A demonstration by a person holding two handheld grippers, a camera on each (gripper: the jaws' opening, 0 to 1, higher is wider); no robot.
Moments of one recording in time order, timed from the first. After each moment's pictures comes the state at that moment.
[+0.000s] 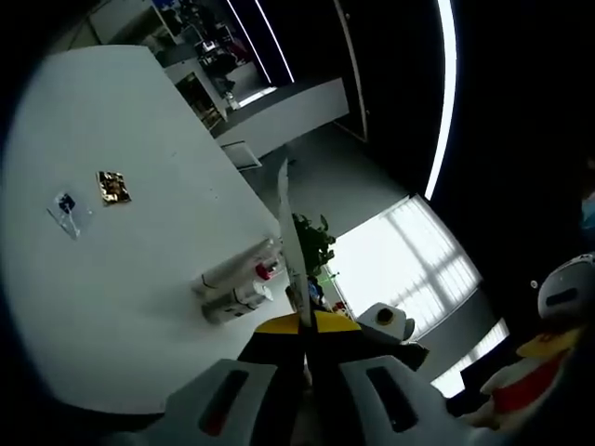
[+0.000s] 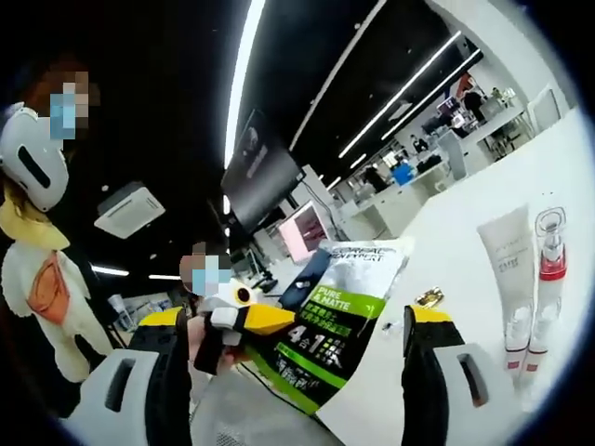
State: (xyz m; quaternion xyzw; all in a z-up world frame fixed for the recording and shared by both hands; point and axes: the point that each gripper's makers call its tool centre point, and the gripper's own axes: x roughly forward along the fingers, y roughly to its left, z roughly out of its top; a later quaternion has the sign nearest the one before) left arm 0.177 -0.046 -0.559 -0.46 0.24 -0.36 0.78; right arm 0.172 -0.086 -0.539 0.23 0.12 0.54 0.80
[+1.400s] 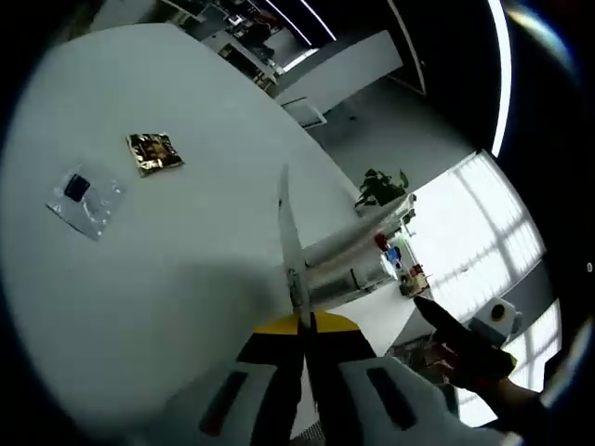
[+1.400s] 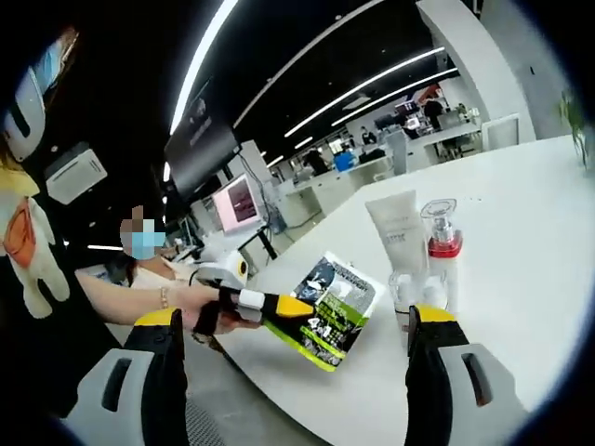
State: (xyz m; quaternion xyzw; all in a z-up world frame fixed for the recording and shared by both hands) left arm 0.241 -0.066 -0.696 -0.34 0.38 -0.28 0.82; right arm 0.183 -0.170 -0.600 0.14 0.18 0.43 0.87
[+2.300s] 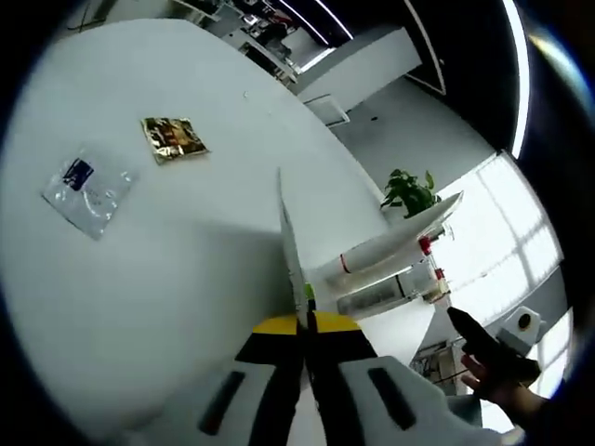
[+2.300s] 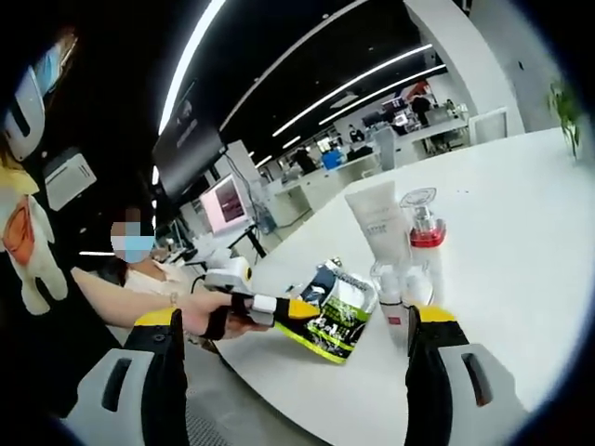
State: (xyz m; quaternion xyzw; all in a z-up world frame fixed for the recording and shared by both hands) left arm 0.261 -0.064 -0.727 -0.34 0.39 -0.23 0.82; right arm 0.191 -0.180 -0.609 0.15 0.19 0.41 0.88
